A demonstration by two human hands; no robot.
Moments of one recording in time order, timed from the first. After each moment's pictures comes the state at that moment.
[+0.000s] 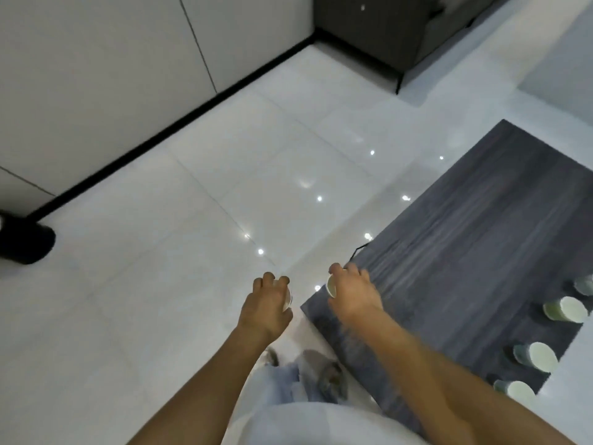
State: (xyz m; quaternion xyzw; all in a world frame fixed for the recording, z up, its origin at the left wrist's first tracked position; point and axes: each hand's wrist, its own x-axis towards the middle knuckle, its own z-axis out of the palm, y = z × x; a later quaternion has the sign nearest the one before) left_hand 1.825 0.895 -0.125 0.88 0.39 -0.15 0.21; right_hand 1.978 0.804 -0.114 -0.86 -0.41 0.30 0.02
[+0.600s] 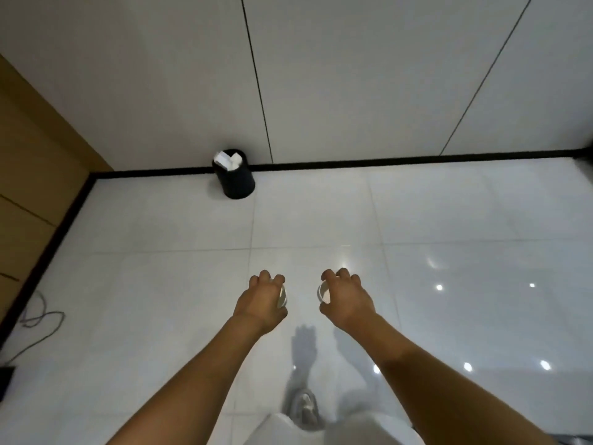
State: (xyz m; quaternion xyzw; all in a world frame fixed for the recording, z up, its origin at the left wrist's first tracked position) left_hand 1.420 1.110 -0.067 0.68 0.69 -0.07 0.23; right_hand 1.600 1.124 -0.075 -0.64 -0.72 0.27 -0.02
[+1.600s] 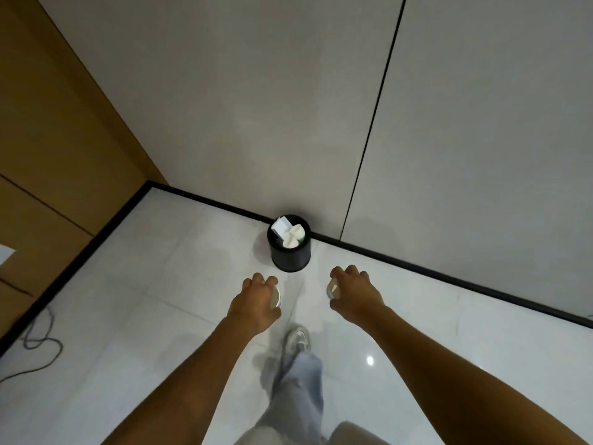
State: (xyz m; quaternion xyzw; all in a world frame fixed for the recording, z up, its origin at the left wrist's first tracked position) left_hand 1.166 1.670 -0.098 0.53 0.81 0.00 0.26; right_hand 1.355 1.772 -0.091 -0.50 -0.82 0.25 -0.09
